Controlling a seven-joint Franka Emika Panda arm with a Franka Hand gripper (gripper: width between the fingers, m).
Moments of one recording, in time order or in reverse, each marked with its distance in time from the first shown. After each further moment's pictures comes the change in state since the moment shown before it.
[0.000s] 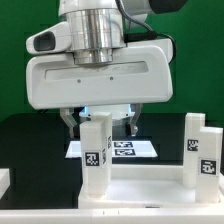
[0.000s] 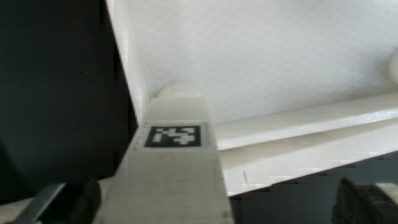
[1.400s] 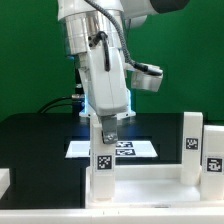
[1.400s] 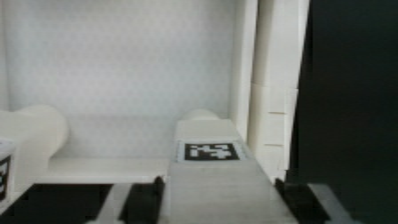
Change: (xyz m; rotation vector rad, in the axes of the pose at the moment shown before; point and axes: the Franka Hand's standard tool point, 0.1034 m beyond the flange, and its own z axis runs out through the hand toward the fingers) arm 0.008 -0.009 0.004 0.052 0.010 1.090
